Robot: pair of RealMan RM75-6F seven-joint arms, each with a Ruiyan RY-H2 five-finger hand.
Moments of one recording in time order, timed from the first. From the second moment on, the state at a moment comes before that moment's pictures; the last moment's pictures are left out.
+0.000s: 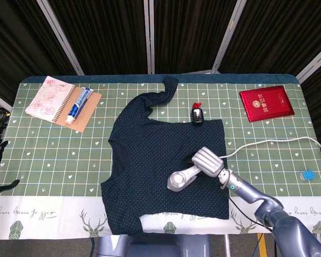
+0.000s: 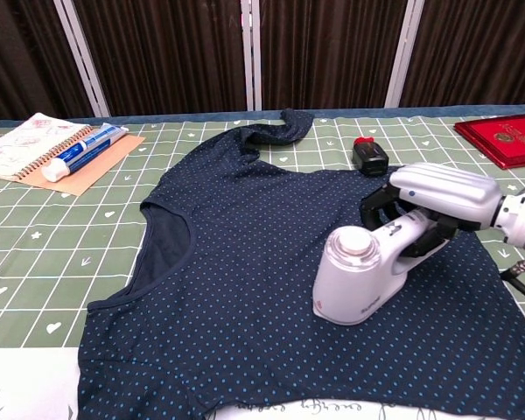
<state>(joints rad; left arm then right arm) -0.13 -1.07 -0.09 -1.69 1.31 1.40 0.14 0.70 -1.85 -0.14 -0.44 -1.81 1.35 0.72</state>
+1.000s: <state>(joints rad) -0.13 -1.08 -0.09 -1.70 1.32 1.40 0.17 0.64 -1.87 -0.21 -0.30 -1.82 1.41 0.84</state>
